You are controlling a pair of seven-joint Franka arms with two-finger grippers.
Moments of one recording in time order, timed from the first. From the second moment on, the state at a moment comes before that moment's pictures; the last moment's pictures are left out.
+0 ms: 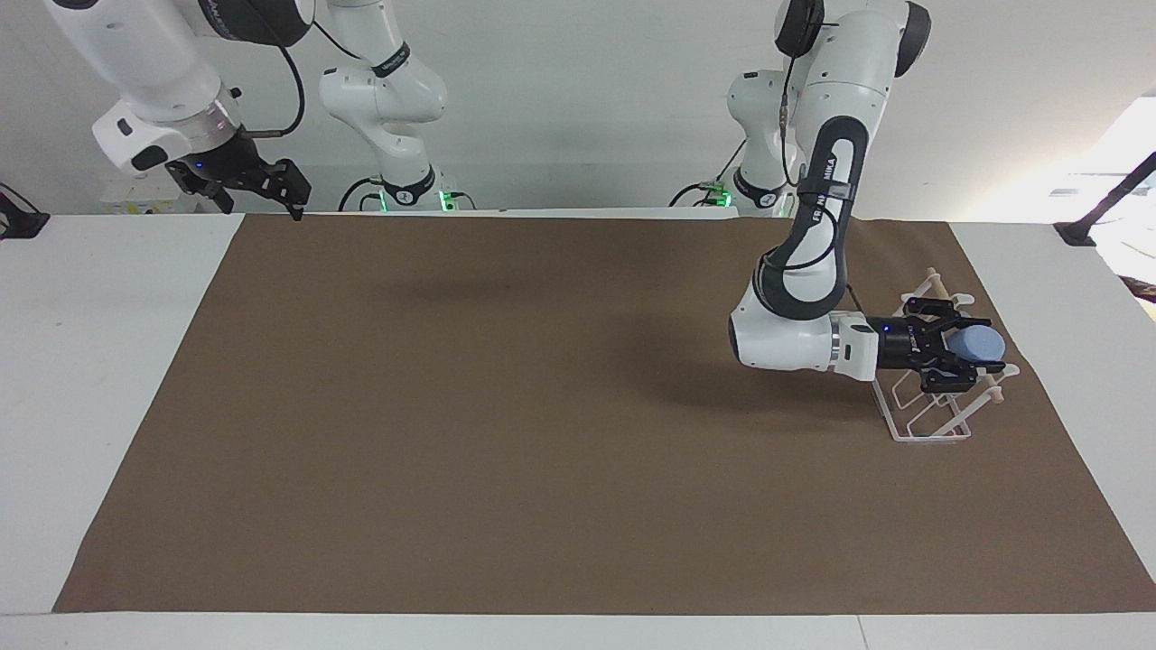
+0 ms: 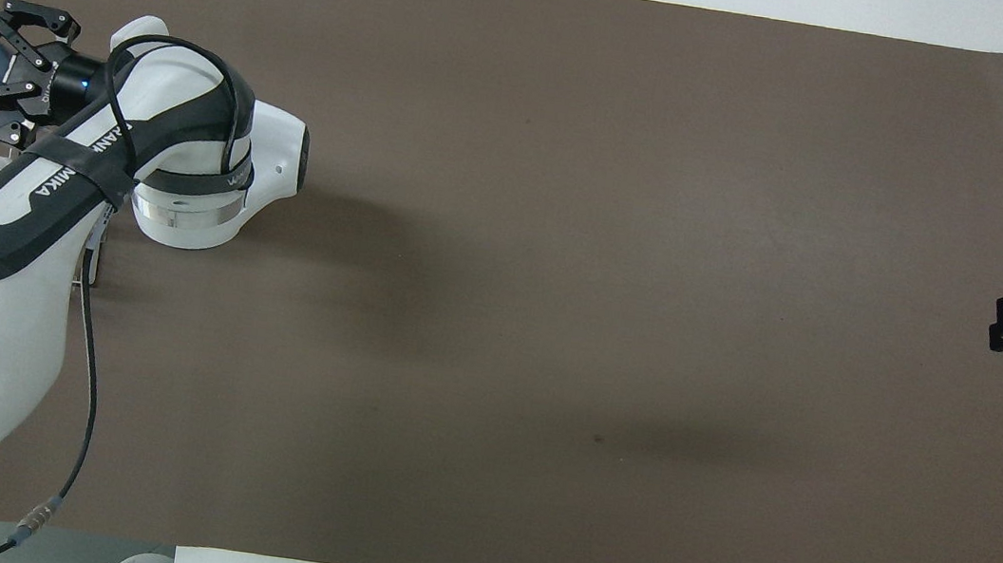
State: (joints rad) left arm -0.24 0.45 -0.18 -1.86 1.64 1.32 -2.25; right arm -0.05 -0.05 0.00 -1.60 -0.08 1.34 0.02
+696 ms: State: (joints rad) left arm -0.20 0.46 -0.18 -1.86 1.54 1.41 -2.29; right arm -0.05 -0.05 0.00 -1.60 -0.08 1.34 0.02
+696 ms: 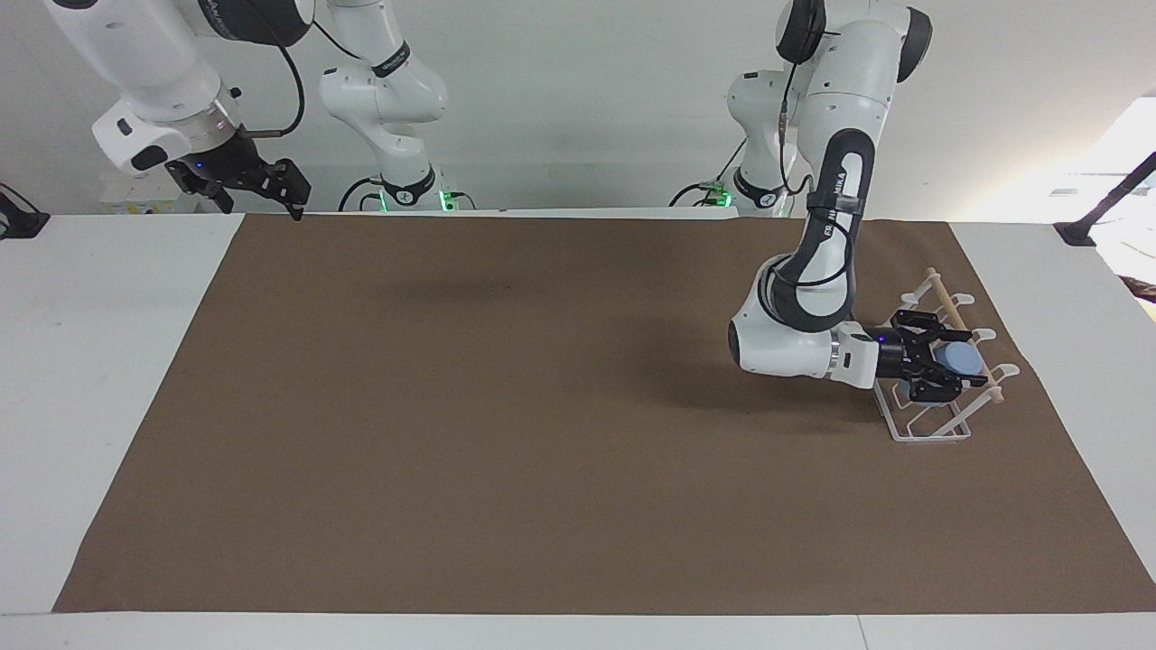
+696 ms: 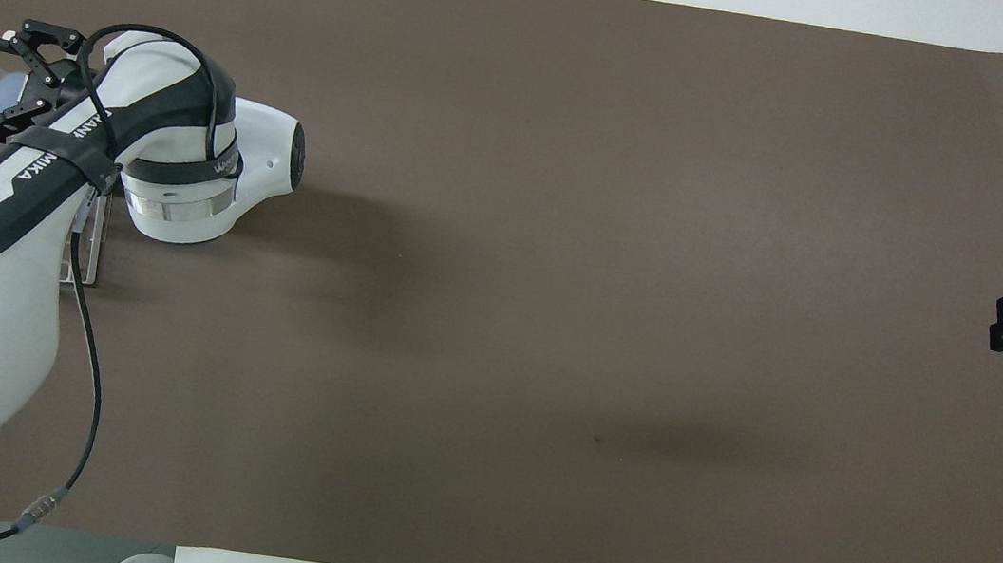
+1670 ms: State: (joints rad) left arm -0.22 0.32 -0.19 -1.70 1.19 1.54 -1.98; right arm -0.05 -0.05 0.00 -1.60 -0.08 1.34 0.02
